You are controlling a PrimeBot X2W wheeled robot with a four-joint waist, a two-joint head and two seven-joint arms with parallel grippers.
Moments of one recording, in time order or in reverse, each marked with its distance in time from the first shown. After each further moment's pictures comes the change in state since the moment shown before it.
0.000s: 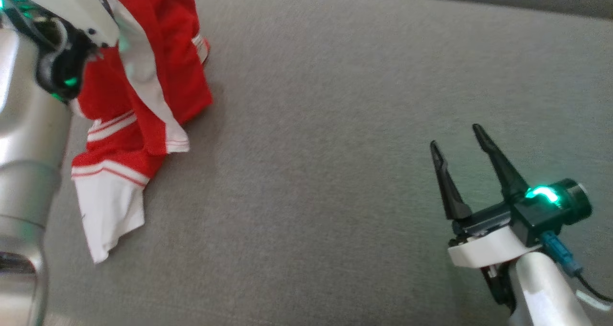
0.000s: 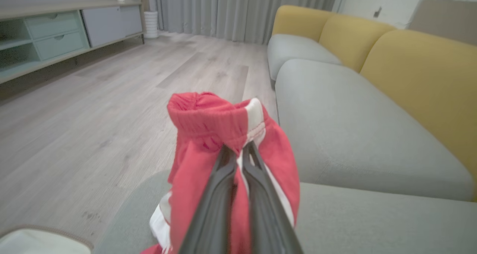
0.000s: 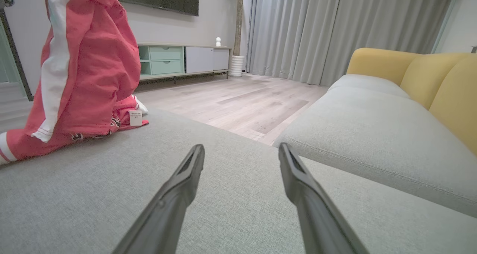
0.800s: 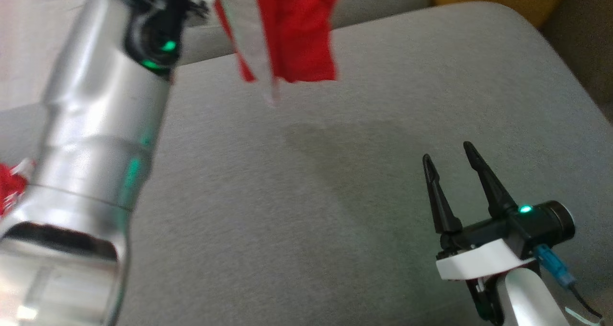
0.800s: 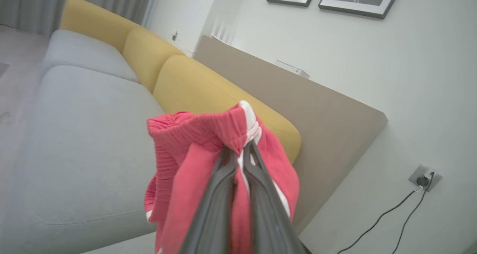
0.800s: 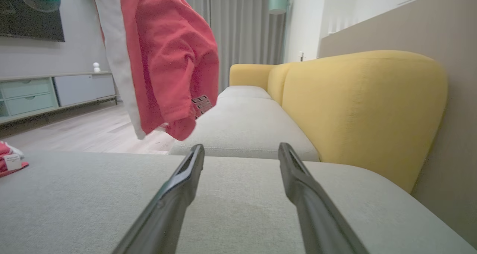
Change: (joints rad) left arm -0.061 -0.213 -0.015 -0.105 -0.273 0.029 0.045; right arm 0.055 0.083 -0.016 0.006 0.038 0.000 0.000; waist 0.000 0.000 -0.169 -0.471
